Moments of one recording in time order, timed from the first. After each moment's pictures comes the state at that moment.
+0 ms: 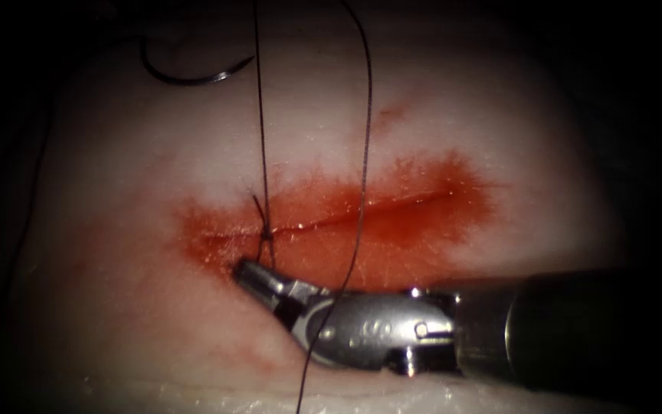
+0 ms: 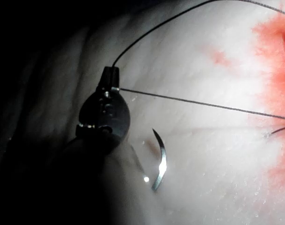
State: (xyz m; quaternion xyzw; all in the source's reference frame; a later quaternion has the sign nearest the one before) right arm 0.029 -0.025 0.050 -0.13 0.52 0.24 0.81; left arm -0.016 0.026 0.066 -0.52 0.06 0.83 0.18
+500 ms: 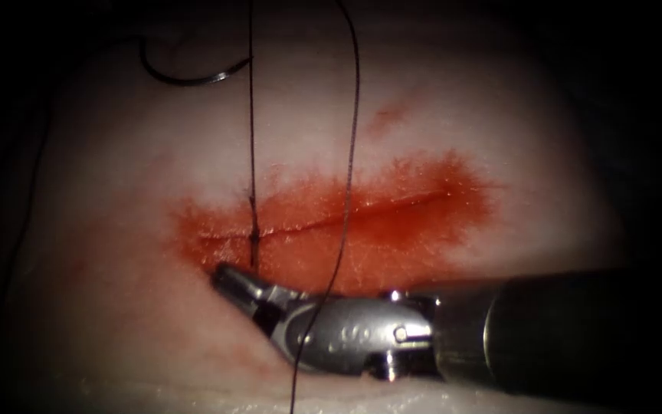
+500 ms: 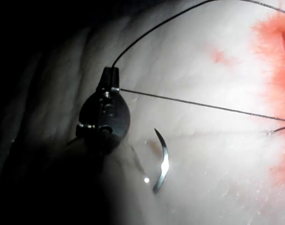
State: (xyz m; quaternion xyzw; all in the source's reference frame) right arm 0.031 -0.026 0.050 -0.11 0.53 0.22 0.81; left arm -0.016 0.027 0.066 -0.52 0.06 0.83 0.17
